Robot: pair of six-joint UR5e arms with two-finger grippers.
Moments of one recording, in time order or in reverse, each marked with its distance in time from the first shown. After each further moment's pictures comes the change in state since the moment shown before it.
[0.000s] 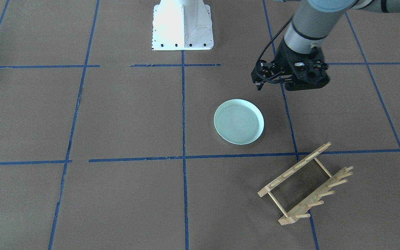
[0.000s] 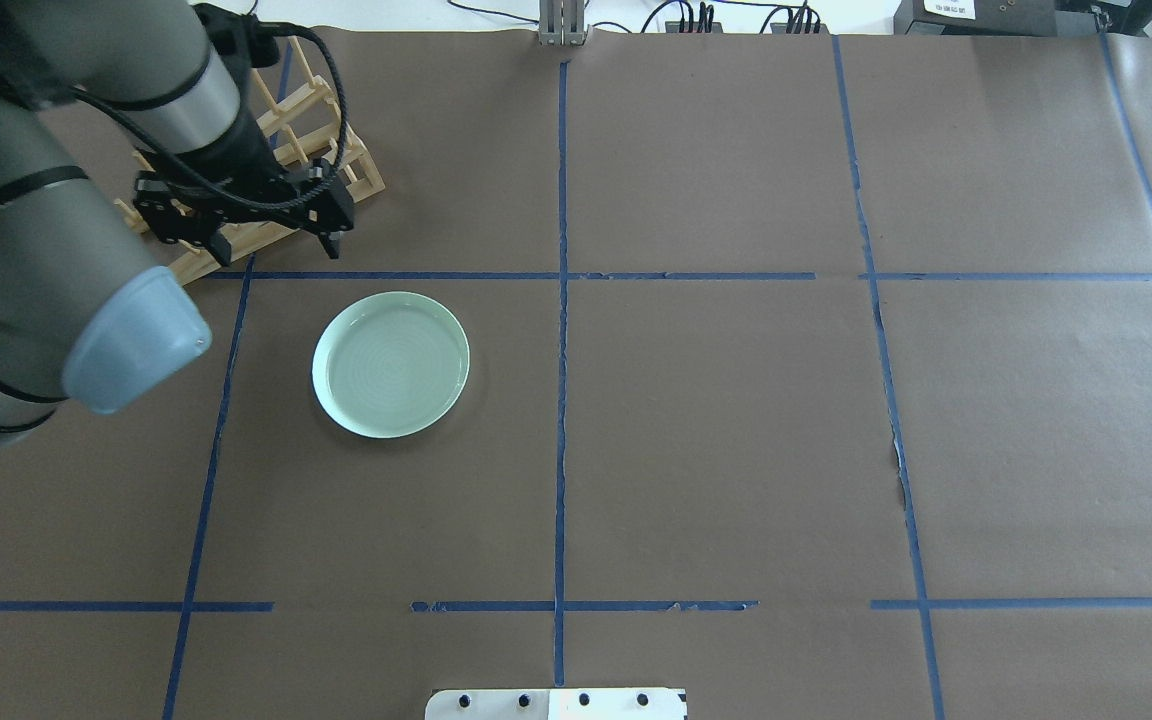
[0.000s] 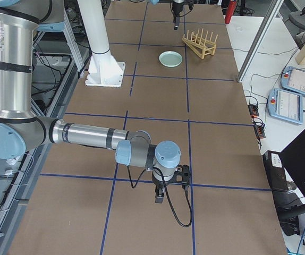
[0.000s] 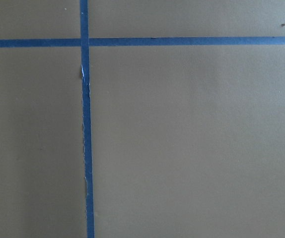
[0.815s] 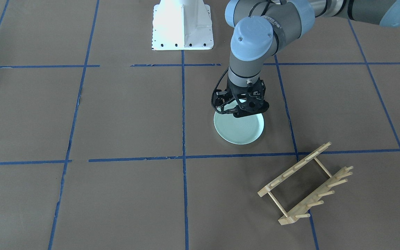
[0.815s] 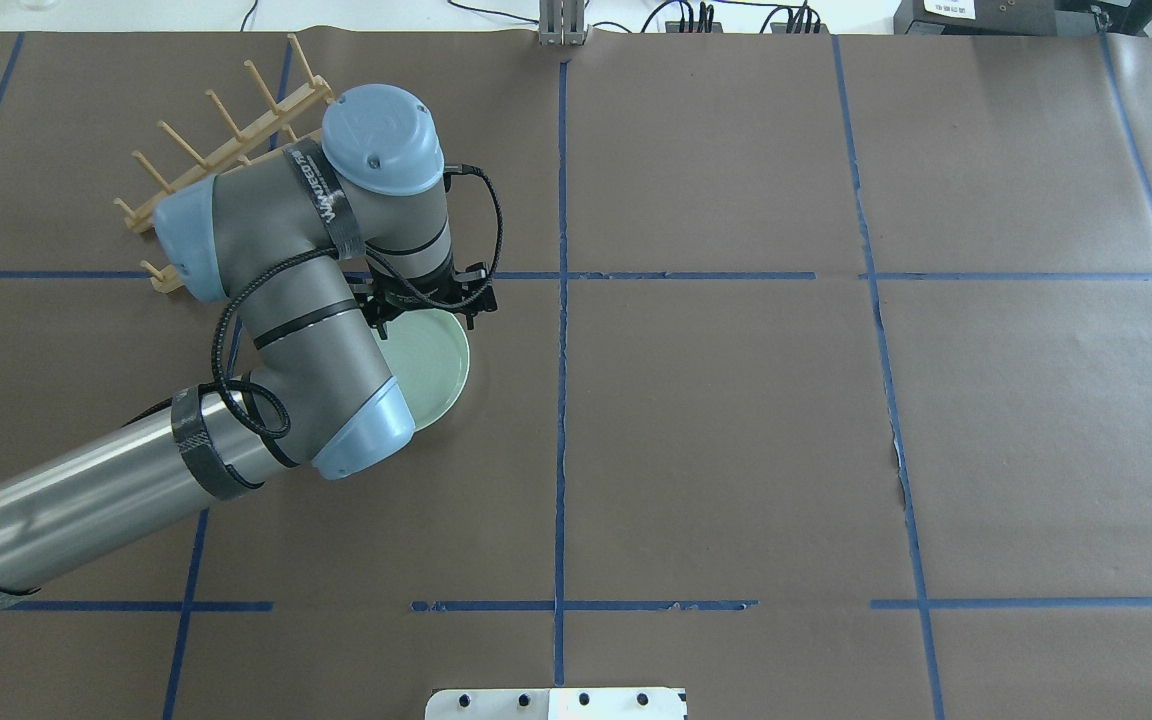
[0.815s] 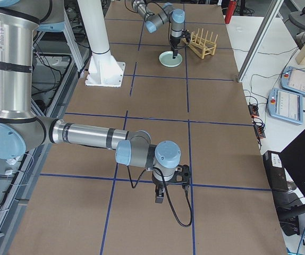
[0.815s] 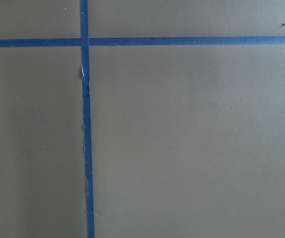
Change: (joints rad) left arm 0.204 -0.083 0.378 -0.351 0.167 -0.235; right arm 0.000 0.000 0.000 0.000 0.000 0.000
